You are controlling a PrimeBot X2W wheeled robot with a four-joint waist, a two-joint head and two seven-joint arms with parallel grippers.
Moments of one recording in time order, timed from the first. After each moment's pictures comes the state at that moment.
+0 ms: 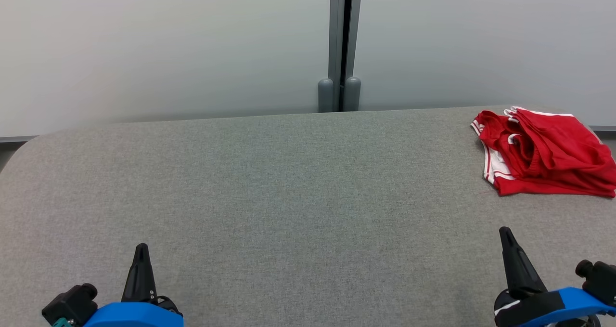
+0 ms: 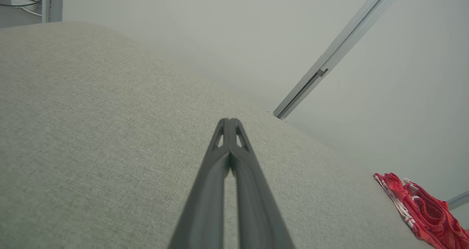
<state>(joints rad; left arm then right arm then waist) 0.02 0.07 0.01 0.29 -0.60 -0.08 -0.14 0.04 -0.07 -0.05 0.13 0.60 0.13 -0.05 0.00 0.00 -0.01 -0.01</state>
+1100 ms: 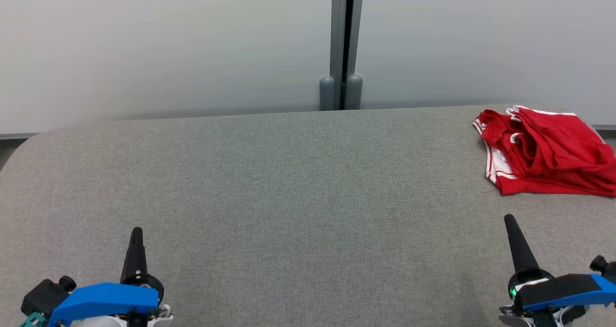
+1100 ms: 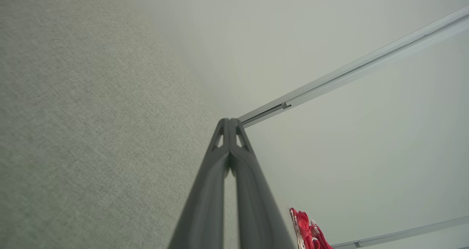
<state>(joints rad) -0.04 0.06 0.06 0.27 -1.07 -0.10 -0.03 -0.03 -0.06 -0.08 0.18 1.07 0.13 0.03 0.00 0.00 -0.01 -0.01</state>
